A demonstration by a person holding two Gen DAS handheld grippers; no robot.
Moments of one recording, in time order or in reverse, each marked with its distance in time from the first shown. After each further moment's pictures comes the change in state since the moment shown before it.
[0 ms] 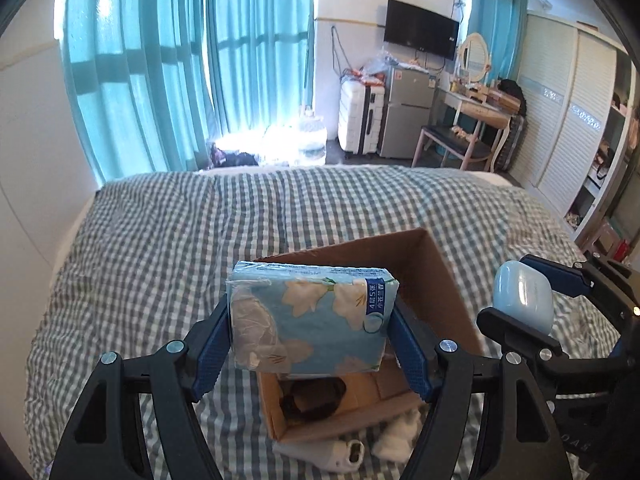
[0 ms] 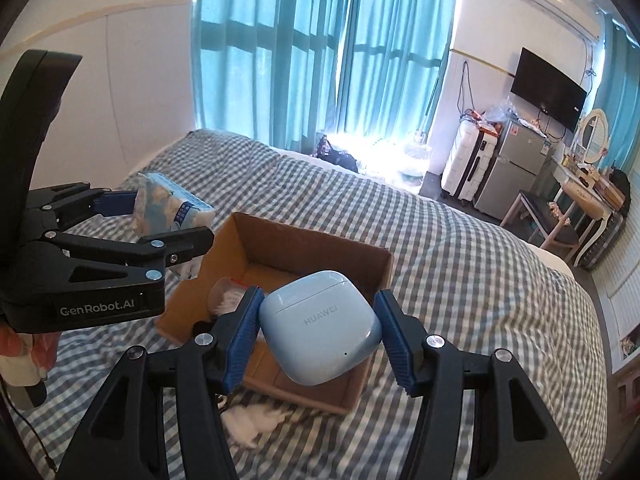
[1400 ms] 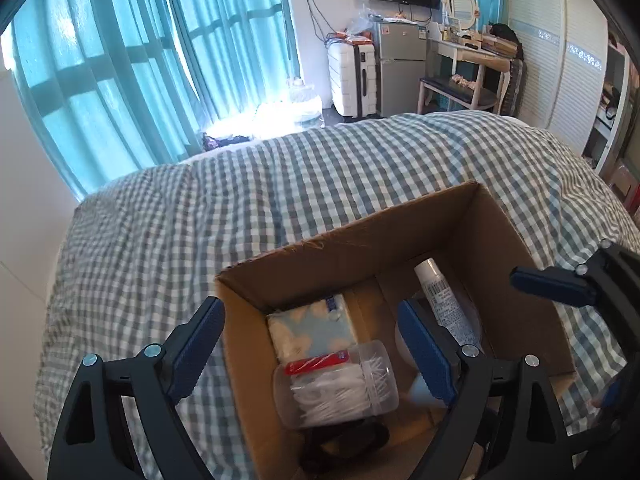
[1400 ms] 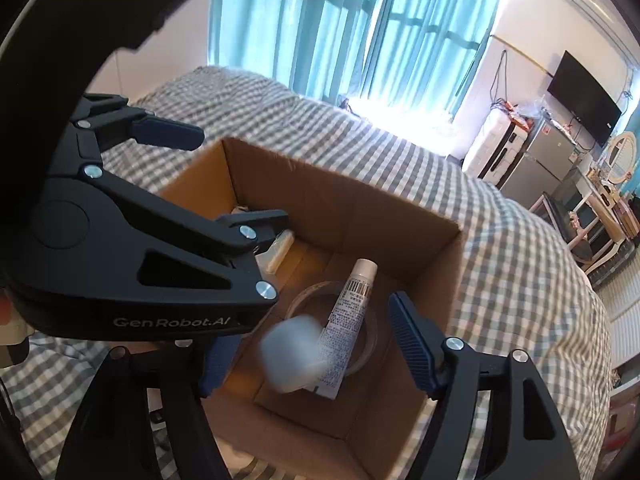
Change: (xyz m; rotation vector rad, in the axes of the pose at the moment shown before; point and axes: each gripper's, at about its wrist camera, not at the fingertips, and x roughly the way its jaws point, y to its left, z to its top) left arm 0.088 -0.017 -0.006 0.159 0.087 0.073; right arm 0.102 0.019 -0.036 -0.130 0.115 0.017
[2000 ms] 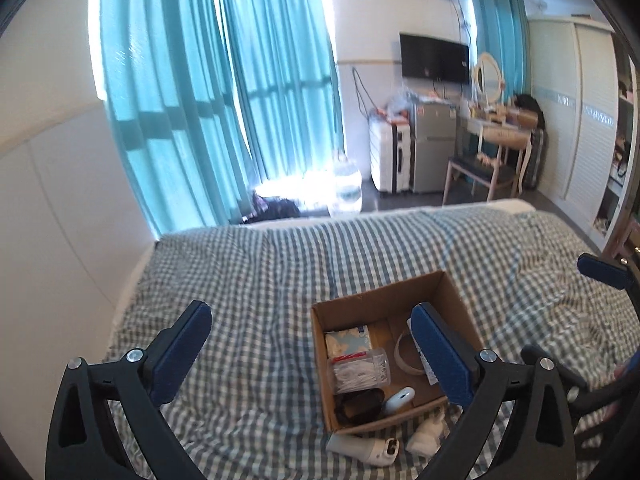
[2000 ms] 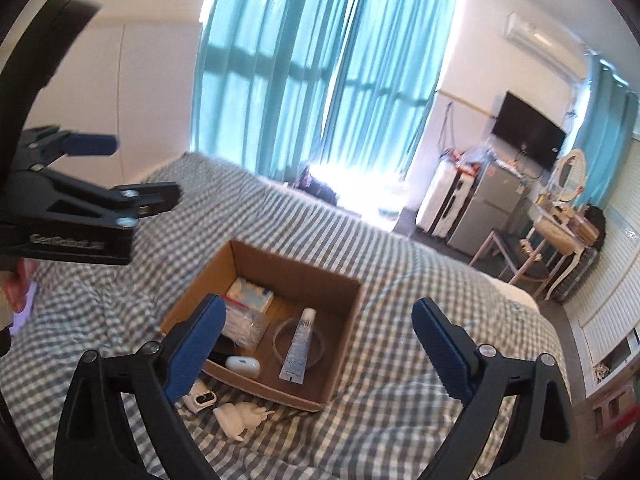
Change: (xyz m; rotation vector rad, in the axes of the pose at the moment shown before) left arm -0.207 0.037 -0.012 -0.120 -0.256 0.110; right arm -0.183 -0.010 0.005 0.072 -0.244 -0.136
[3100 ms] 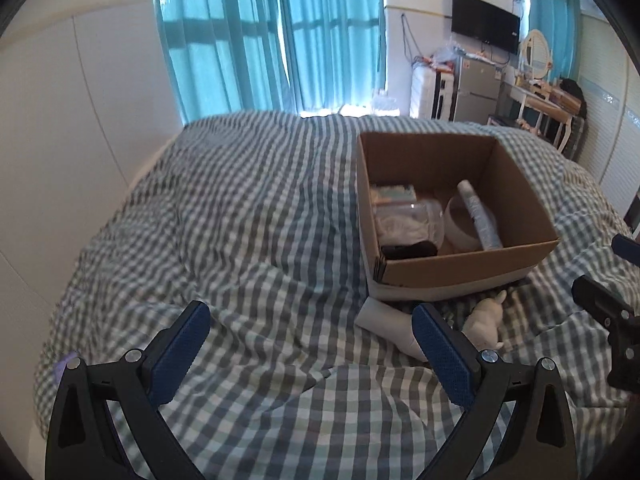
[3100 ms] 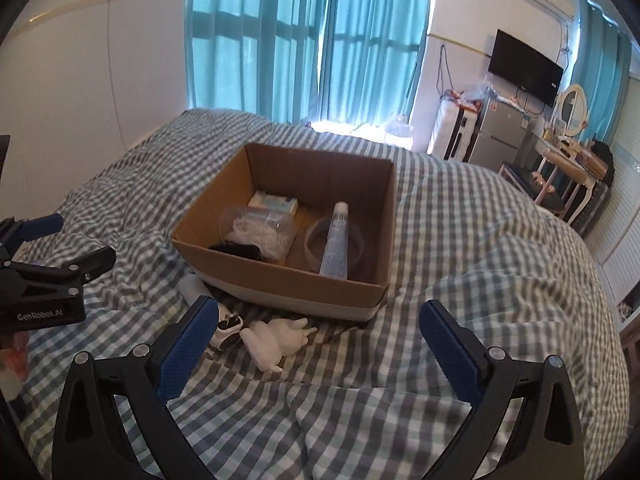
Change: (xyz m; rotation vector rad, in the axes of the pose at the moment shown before) left arm 0.050 0.015 -0.175 -0.145 0.234 0.080; right arm 0.042 0.038 -0.115 0.128 0.163 0.052
